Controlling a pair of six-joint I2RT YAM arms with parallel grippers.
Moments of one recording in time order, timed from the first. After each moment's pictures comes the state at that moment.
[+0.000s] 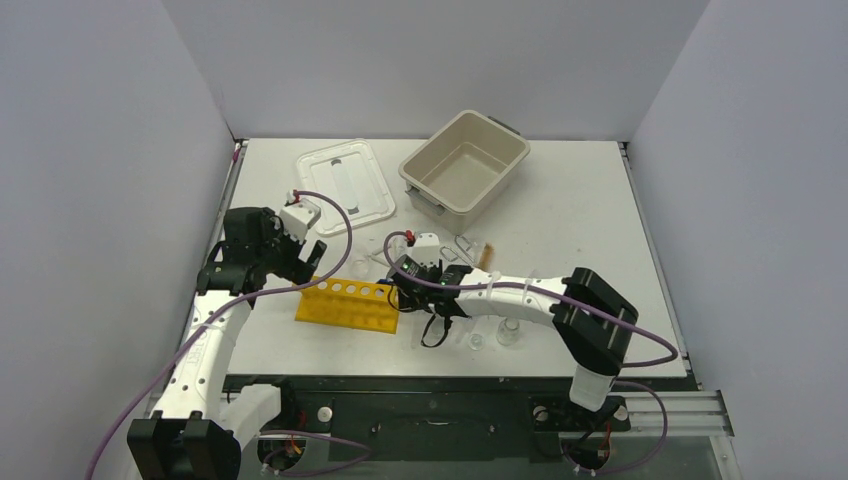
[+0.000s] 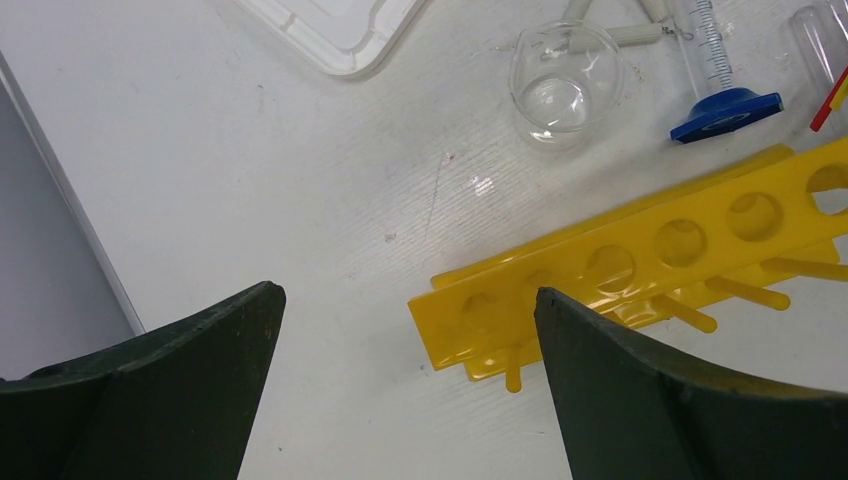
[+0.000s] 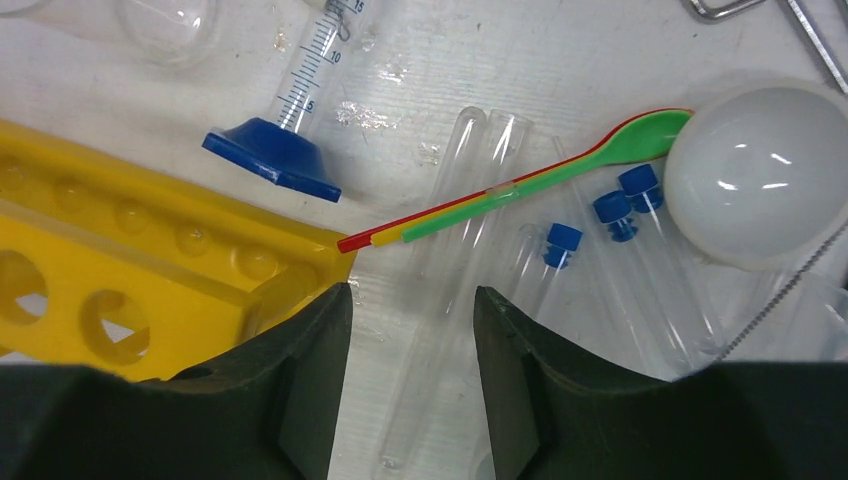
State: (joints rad) left arm -0.03 1.00 0.88 -0.61 0.24 0.47; right arm 1.06 1.74 1.16 -0.41 0.45 0.80
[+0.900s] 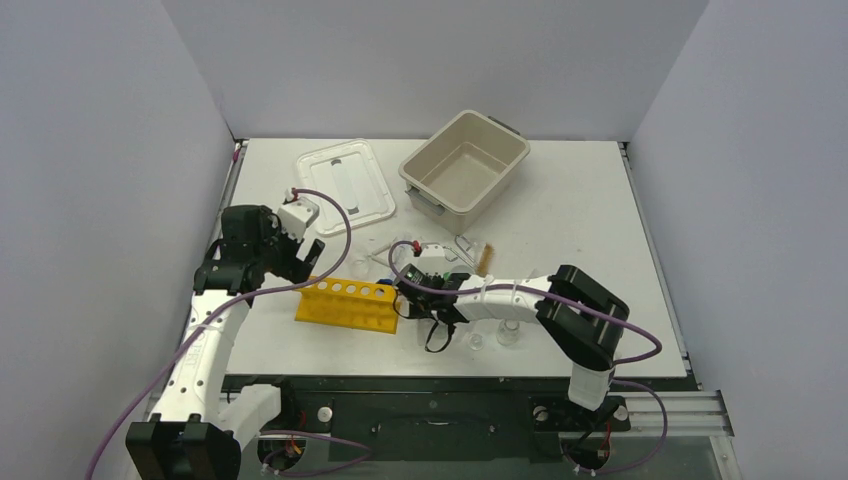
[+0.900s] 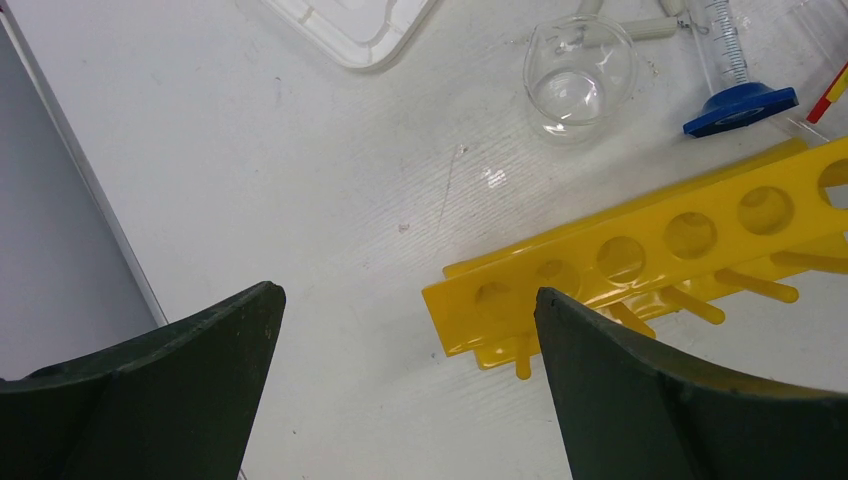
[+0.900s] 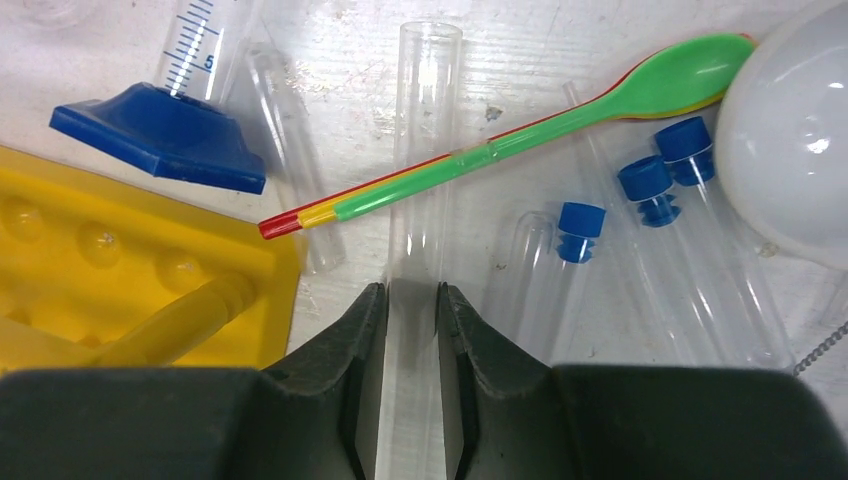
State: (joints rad) left arm -0.03 1.00 0.91 -0.65 0.21 0.48; right arm 1.04 1.81 1.06 -0.29 0.39 0.86
